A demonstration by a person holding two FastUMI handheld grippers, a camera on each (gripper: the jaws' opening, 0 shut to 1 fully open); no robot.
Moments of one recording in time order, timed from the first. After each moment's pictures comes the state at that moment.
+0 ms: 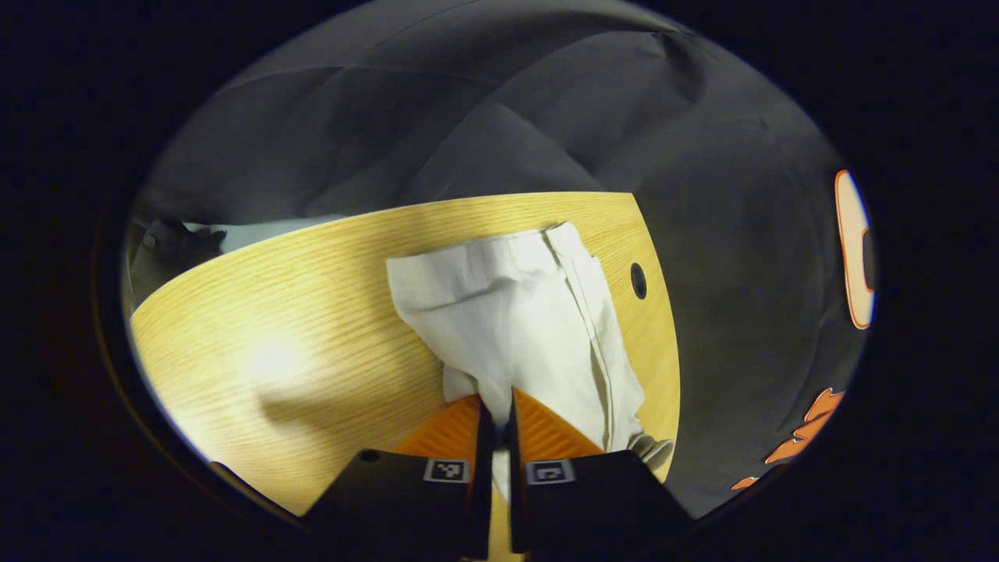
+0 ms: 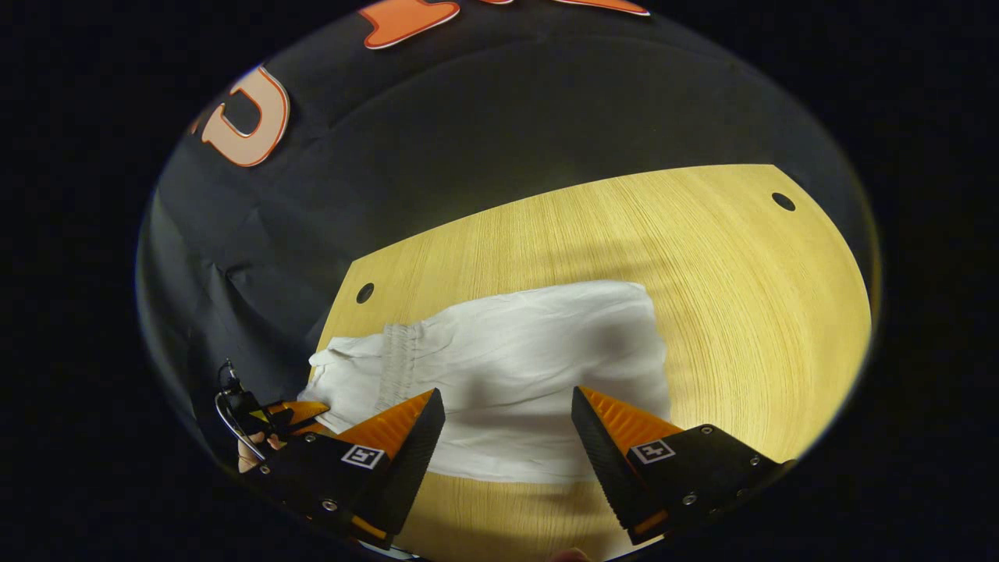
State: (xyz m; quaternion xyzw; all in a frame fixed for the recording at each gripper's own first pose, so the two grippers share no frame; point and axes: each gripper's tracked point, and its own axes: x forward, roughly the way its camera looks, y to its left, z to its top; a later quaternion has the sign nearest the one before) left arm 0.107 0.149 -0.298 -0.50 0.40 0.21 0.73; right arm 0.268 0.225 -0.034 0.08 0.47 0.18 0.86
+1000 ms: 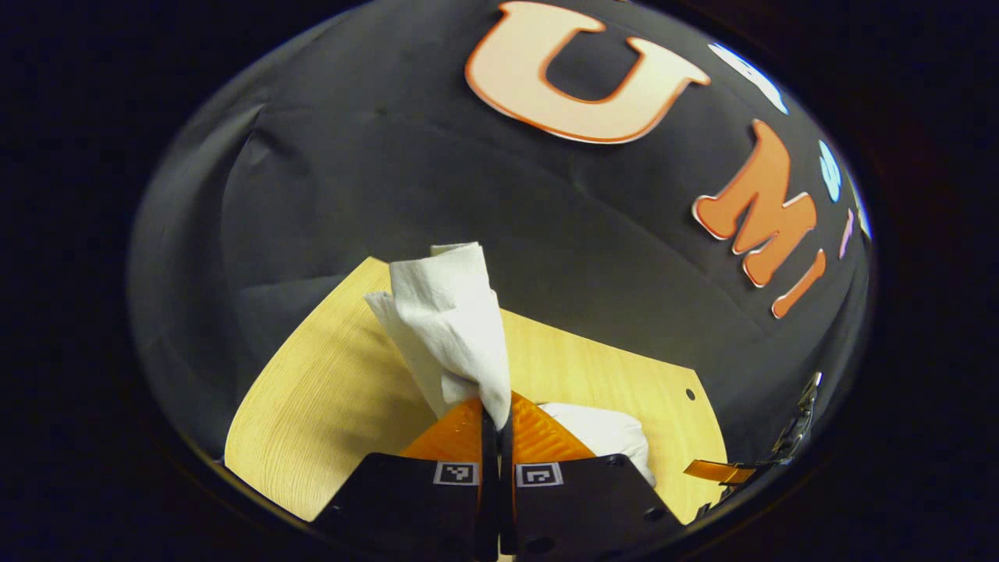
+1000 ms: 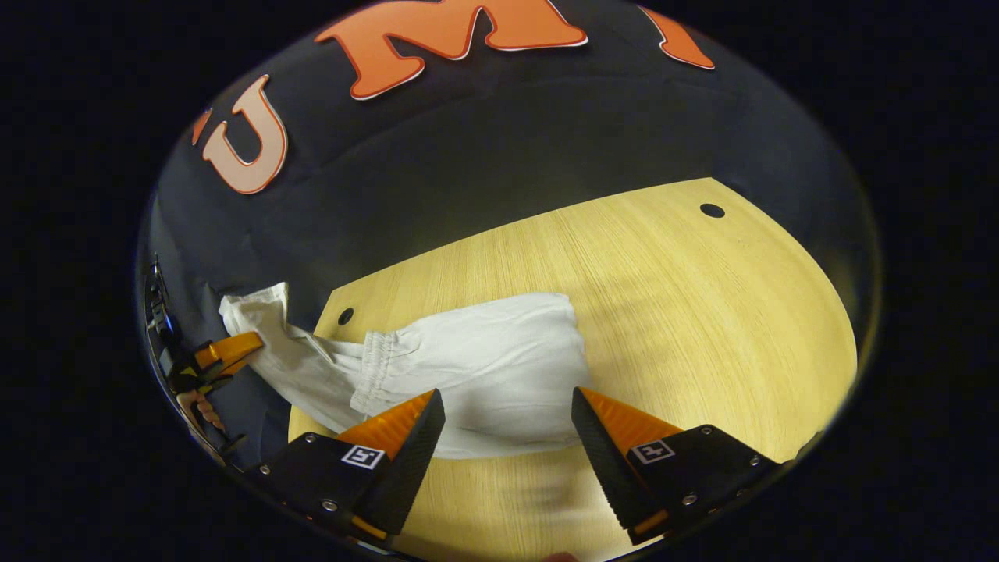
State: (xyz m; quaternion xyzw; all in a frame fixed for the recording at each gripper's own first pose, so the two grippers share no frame) left arm 0.187 0.024 -0.104 -0.19 0.30 -0.06 0.93; right arm 0.239 0.147 0.004 0.09 0.41 0.13 0.90
